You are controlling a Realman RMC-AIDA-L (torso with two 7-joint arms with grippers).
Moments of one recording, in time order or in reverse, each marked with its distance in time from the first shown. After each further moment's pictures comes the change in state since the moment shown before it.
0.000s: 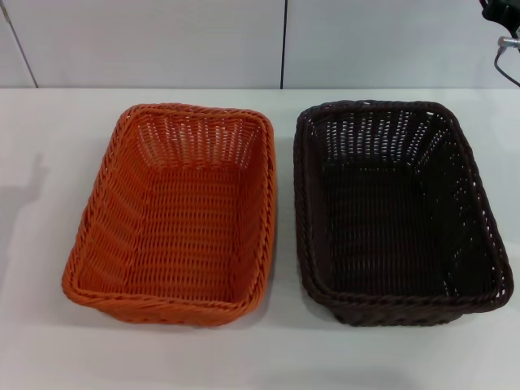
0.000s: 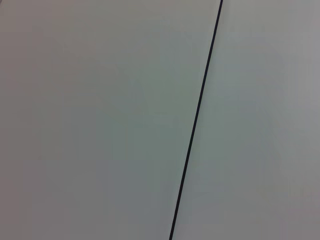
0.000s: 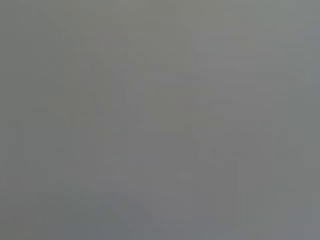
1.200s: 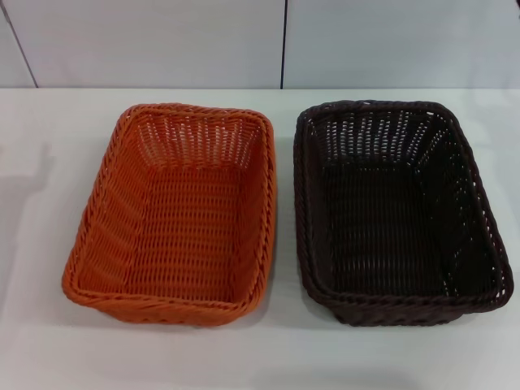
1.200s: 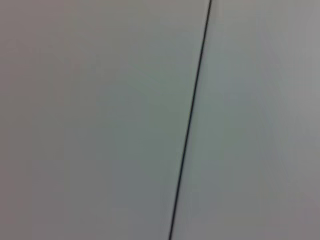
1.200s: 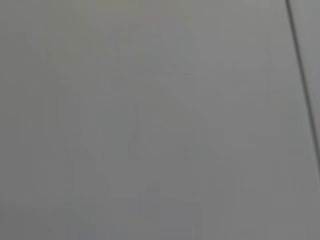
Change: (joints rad) left arm -0.045 -0.005 -0.059 0.004 0.020 -0.015 0.050; right arm -0.086 -0.004 -0.003 -0.069 -0.002 0.025 0.016
